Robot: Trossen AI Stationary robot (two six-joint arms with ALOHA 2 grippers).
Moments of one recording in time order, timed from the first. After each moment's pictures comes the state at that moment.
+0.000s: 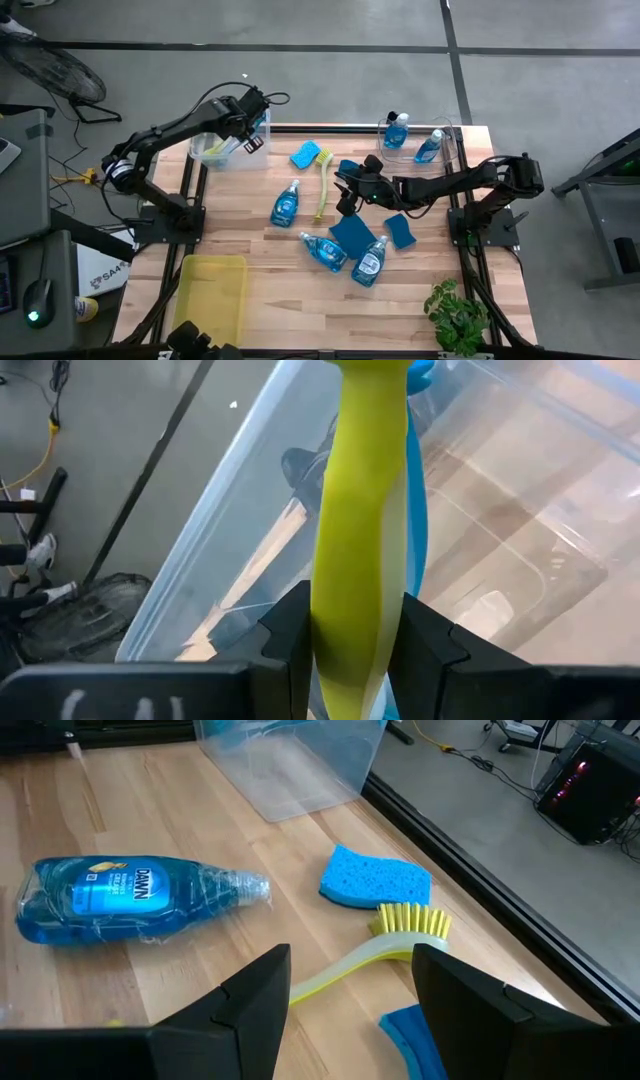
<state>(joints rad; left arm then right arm) 0.75 1.48 1.23 -0.92 -0.51 0.13 -0.07 1.56 0.81 0.24 0.50 0.13</state>
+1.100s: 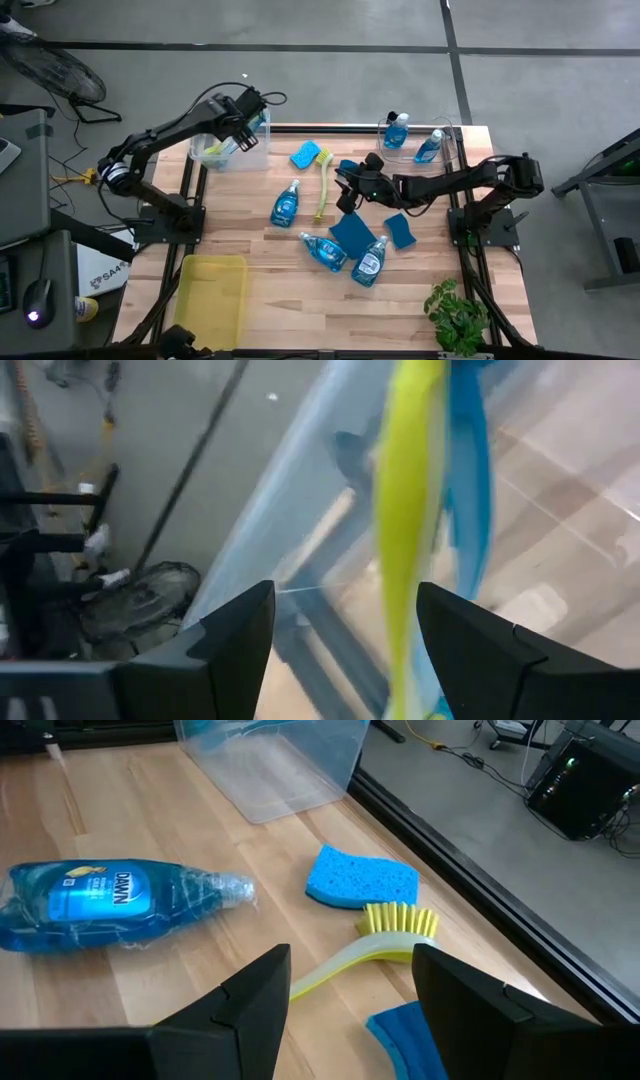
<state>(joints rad) 0.75 1.44 1.23 -0.95 -0.64 0.15 -0.08 1.56 0.81 0.24 0.51 0.13</state>
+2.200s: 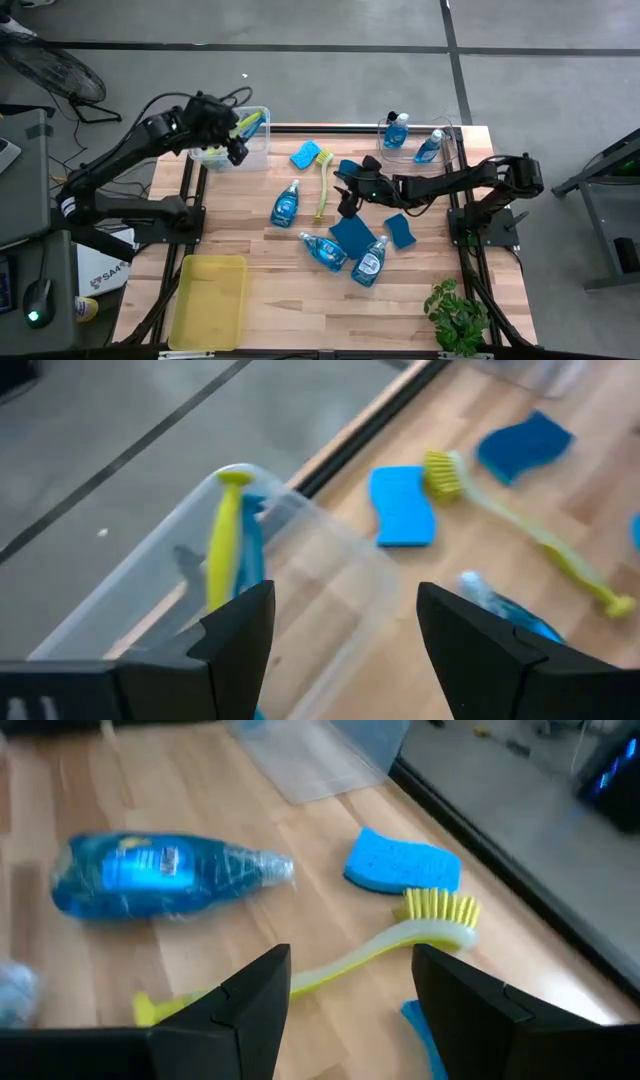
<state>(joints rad) 0.59 1.00 1.21 -0.96 -0.20 -0.03 -0.09 1.56 0.81 0.21 0.41 0.14</state>
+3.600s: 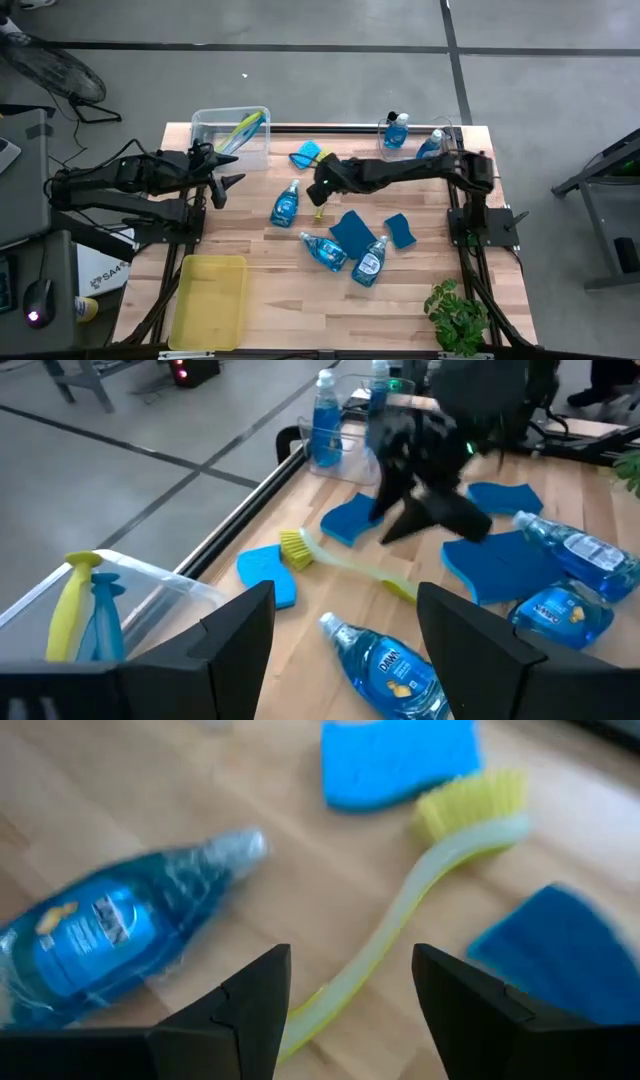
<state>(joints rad) 0.00 0.59 0.88 -0.72 -0.46 -0.17 -0.14 1.92 1.41 -0.46 0.34 0.69</state>
